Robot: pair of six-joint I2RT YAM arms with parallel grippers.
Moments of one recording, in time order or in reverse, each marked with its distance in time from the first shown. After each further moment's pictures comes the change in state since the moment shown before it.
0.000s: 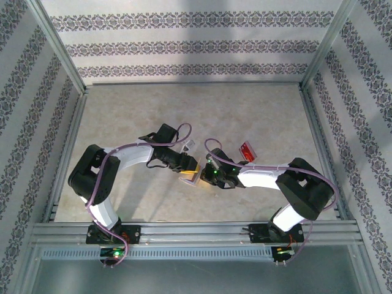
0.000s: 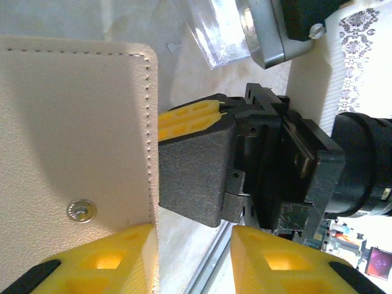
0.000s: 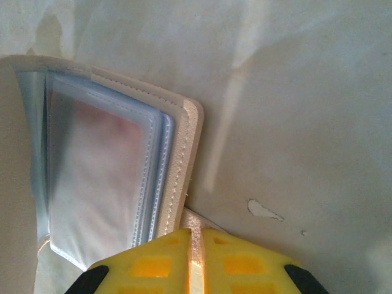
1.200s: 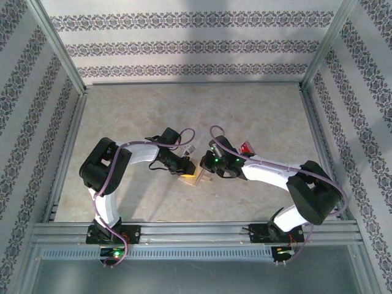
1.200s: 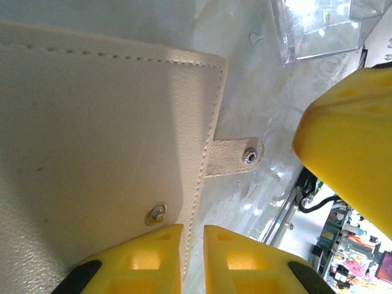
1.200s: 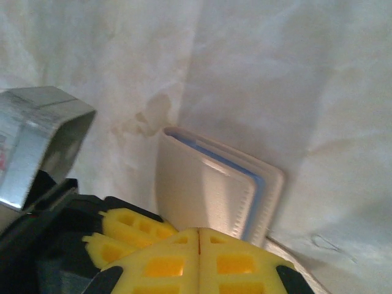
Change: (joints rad) left arm 0.000 0.127 0.015 -0.001 -0.055 0.052; right arm -0.071 -0.055 0.120 -0.063 -0.027 -0.027
